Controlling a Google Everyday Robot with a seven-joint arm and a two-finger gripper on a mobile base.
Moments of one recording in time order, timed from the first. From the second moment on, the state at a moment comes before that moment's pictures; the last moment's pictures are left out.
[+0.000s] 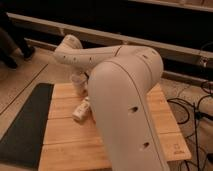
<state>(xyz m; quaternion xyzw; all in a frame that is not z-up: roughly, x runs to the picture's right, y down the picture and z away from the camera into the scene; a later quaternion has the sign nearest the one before) -0.110 -0.079 0.839 -0.11 0.14 0.42 0.89</state>
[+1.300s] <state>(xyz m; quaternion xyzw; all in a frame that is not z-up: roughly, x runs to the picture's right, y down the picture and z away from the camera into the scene) -0.191 -0.142 0.845 -0.03 0.00 0.34 0.94</state>
